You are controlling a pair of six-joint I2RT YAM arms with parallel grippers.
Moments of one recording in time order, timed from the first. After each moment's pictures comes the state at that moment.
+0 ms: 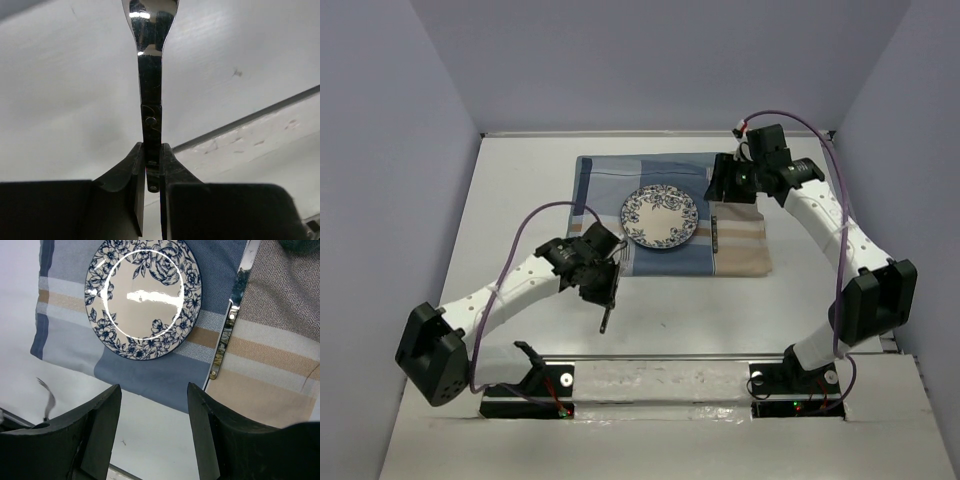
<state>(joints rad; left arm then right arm) -0.76 1.22 0.84 -0.85 0.11 -0.48 0.32 1.56 1.50 -0.74 -0.22 0.34</state>
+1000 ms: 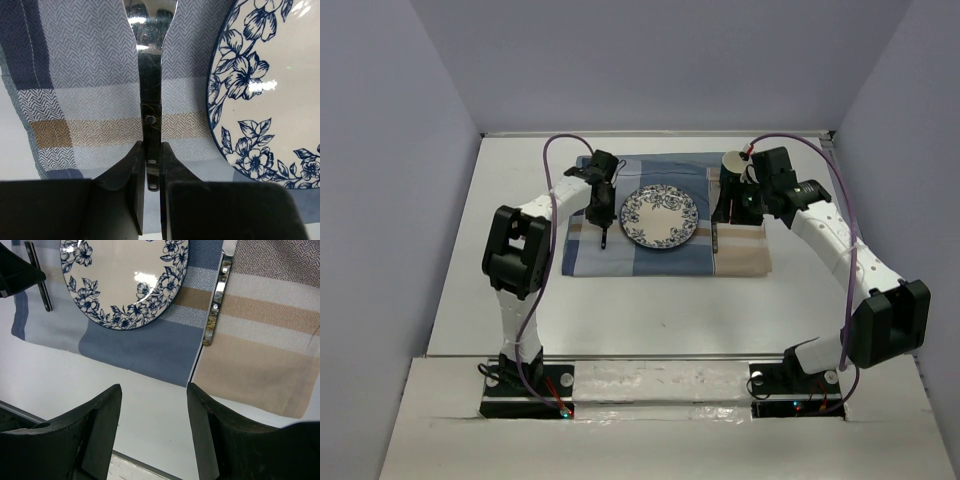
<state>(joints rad) -0.40 1.97 1.50 -0.67 -0.07 -0.33 0.32 1.42 1.29 -0.73 -0.21 0.37</state>
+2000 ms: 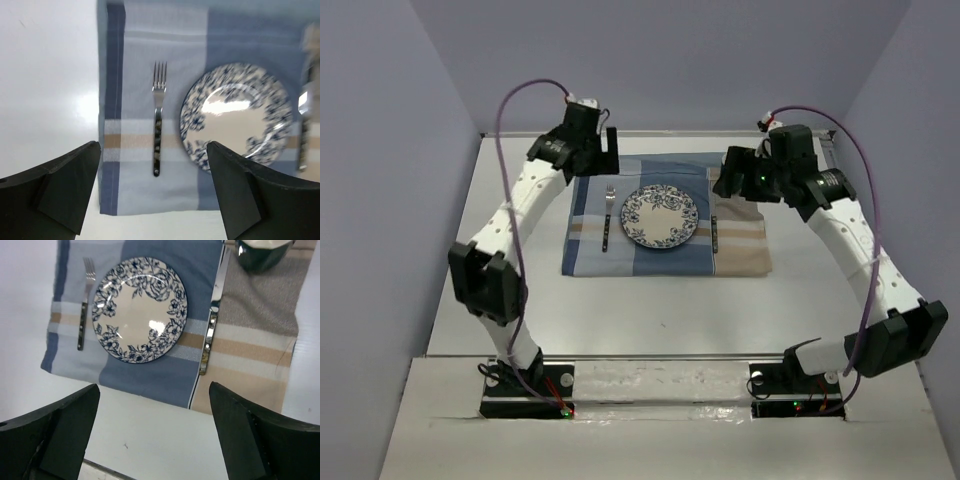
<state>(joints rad) -0.40 1.79 1.74 -0.80 -0.20 -0.32 0.32 1.40 1.47 -0.78 -0.12 0.37</state>
